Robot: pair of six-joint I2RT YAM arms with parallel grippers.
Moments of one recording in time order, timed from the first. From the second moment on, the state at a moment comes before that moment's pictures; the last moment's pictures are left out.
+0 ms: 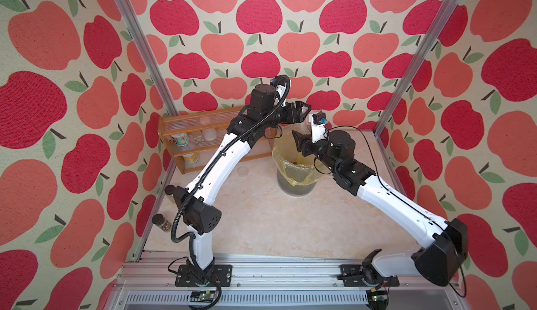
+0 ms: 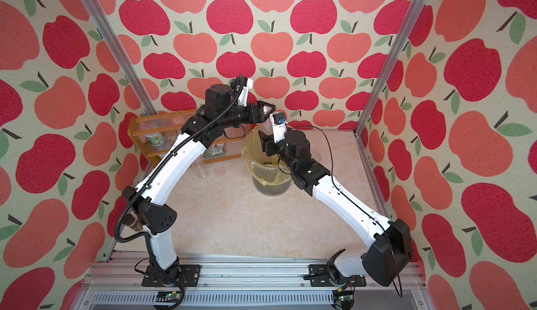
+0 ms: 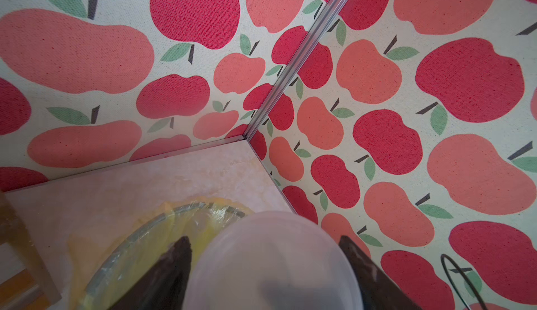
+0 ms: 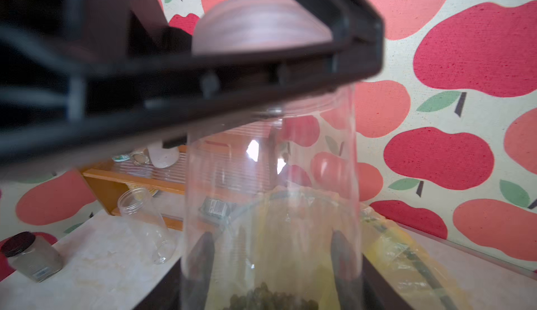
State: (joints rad) left arm -0.61 1.88 2.17 -0.52 0.31 -0.49; right arm 0.72 1.37 1.25 0.05 0.12 0.05
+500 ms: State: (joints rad) left arm -0.58 1.74 1.89 -0.31 0.32 -0.47; right arm 0.55 1.37 1.23 0.02 -0.09 0.24
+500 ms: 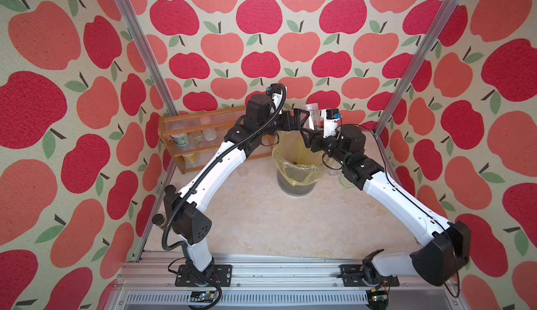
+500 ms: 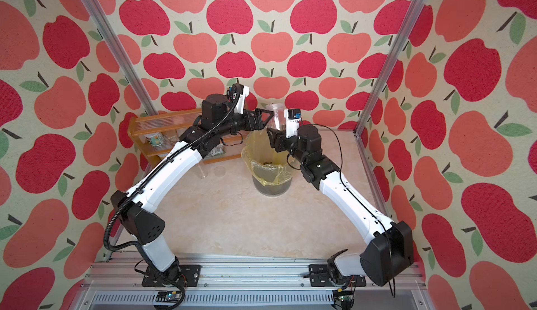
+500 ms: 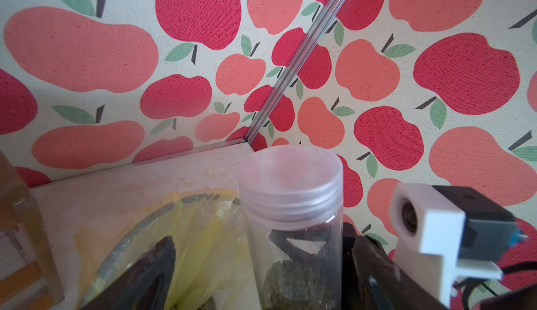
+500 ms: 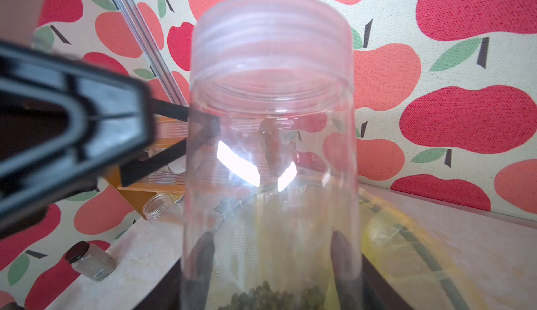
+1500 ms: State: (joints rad) left arm -0.52 1.72 1.79 0.02 0.64 -0.49; right arm 0.44 1.39 1.16 0.34 -0.72 0.44
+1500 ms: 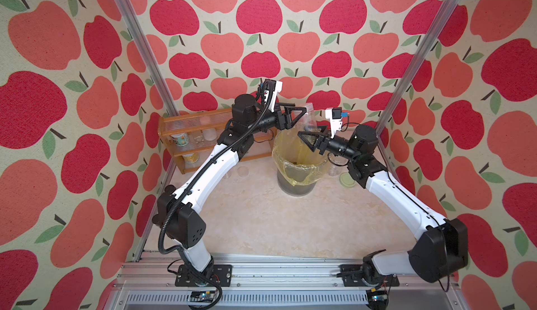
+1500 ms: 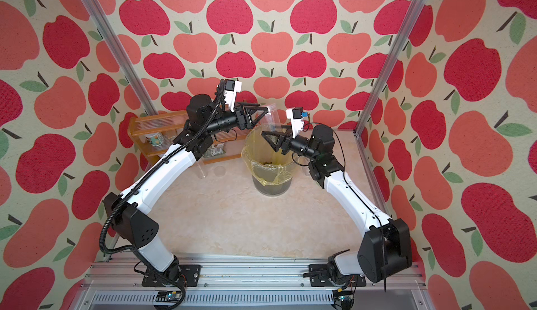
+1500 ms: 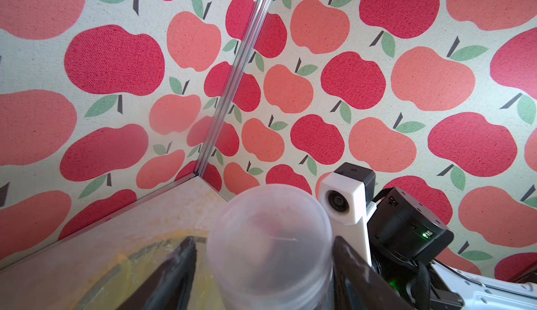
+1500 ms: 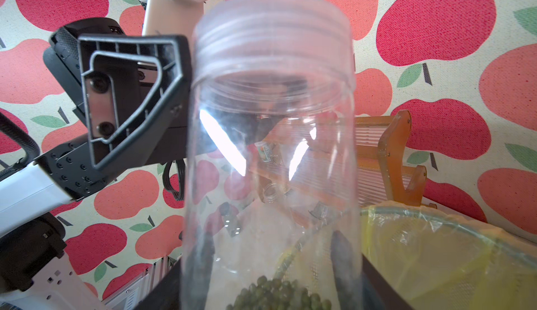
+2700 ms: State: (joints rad) left arm -0.52 1.88 2.08 -0.24 0.73 -0.53; right arm 0.51 1.39 1.19 0.18 -0.61 0.23
